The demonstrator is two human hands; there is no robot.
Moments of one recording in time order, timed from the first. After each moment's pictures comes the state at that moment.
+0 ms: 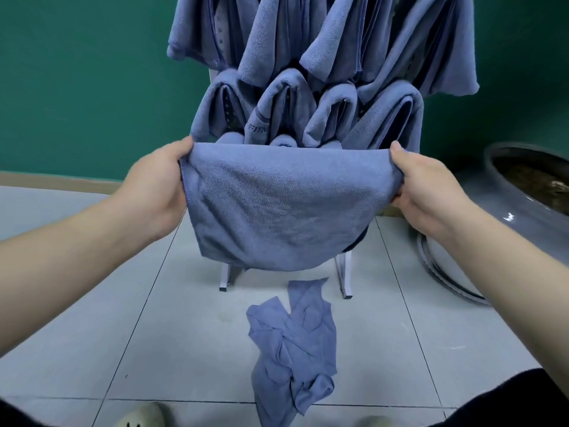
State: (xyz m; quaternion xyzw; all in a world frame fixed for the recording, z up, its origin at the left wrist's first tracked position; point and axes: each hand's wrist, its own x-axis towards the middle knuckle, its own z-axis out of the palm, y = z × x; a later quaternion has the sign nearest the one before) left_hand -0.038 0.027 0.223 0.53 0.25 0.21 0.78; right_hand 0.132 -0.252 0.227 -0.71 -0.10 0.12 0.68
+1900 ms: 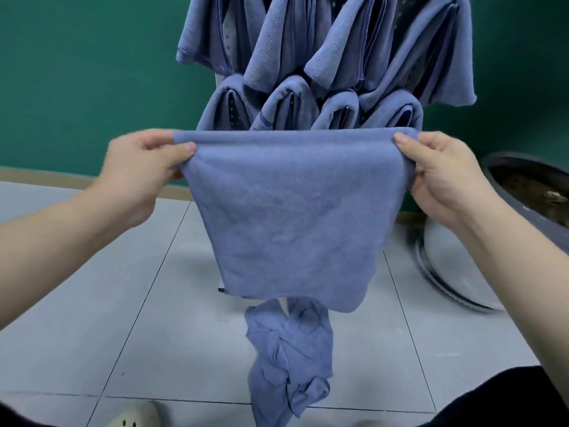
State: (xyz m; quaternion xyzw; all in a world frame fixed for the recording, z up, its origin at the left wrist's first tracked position) left_hand -0.050 0.057 0.221 0.66 0.24 0.32 0.63; right_hand 0.134 -0.263 0.257 -0.67 -0.20 0.10 0.71
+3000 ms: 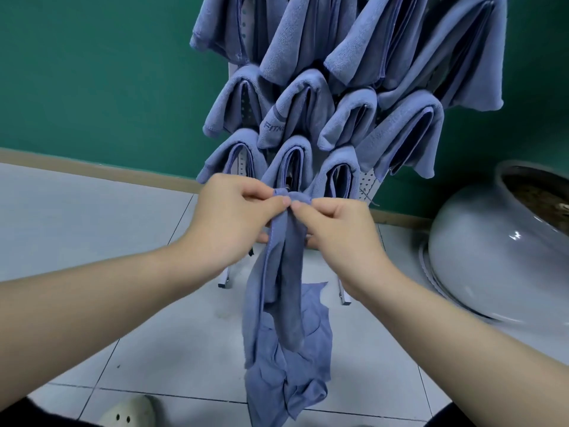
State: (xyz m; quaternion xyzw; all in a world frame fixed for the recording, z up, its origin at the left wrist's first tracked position) left_hand -0.052 -0.046 0.208 0.73 0.23 0.21 0.61; right_hand 0.029 -0.177 0.195 -0.75 -0.23 0.15 0.61
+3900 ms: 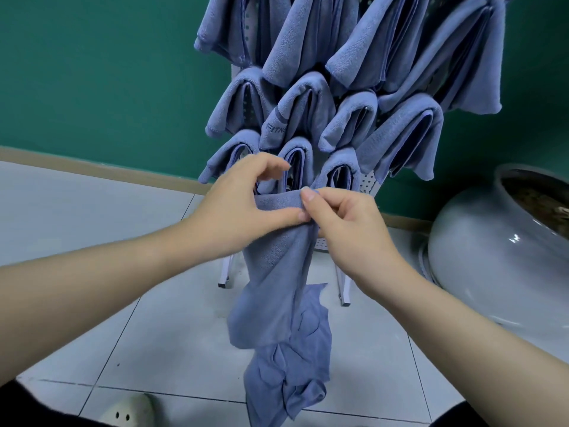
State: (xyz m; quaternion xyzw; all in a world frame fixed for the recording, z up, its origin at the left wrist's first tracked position) left_hand -0.050 -0.026 0.208 0.88 0.07 0.21 0.43; right_hand 0.024 -0.191 0.214 -0.75 -0.34 0.10 0.56
